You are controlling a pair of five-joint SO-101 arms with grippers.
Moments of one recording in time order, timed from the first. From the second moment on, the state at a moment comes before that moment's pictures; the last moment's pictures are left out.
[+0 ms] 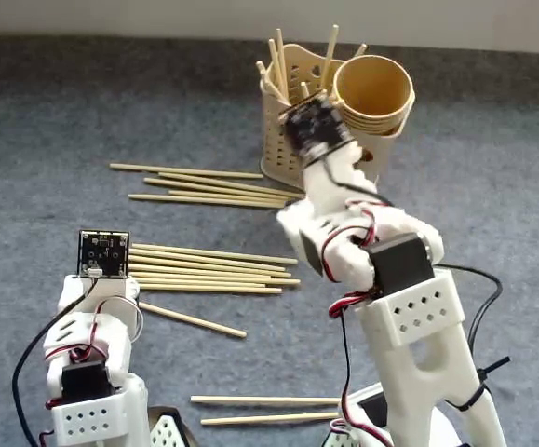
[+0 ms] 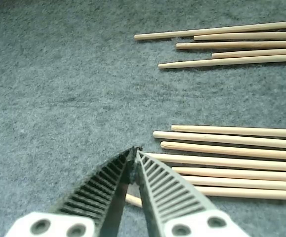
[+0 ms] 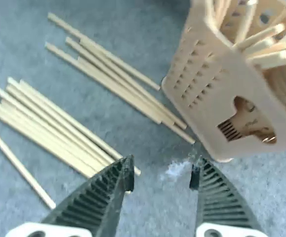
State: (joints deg) left arm -17.3 -103.6 96.0 54.3 -9.7; right arm -26.6 -38.6 18.9 77.0 17.5
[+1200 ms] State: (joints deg) left arm -17.3 -103.6 96.0 54.3 -9.7; right arm -63.6 -39.7 73.6 53.9 18.2
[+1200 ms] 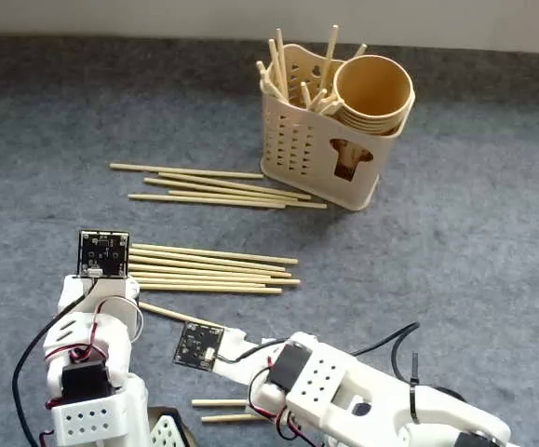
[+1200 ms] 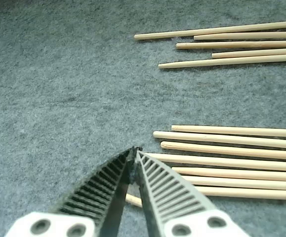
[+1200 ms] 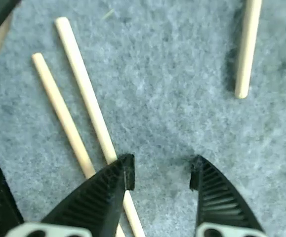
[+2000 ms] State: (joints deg) left arm -17.3 -103.6 96.0 54.3 -9.7; right arm -58.0 -39.8 68.6 63.0 18.3
